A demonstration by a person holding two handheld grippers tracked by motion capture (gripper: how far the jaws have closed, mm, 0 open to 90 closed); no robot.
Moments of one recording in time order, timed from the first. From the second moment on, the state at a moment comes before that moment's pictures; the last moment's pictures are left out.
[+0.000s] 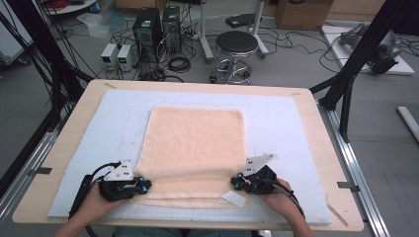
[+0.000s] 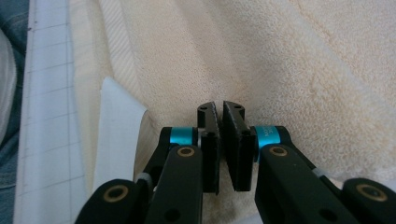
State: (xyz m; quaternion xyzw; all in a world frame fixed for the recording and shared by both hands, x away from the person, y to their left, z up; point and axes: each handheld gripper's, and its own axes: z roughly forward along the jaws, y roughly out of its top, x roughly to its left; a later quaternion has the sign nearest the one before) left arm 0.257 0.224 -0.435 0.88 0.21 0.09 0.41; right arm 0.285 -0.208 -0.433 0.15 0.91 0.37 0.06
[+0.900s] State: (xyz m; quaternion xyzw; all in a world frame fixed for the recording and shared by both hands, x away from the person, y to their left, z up) left arm 0.248 0.219 -0.426 0.88 0.20 0.08 0.42; right arm 0.253 -0.220 -0.412 0.10 0.91 0.41 0.06
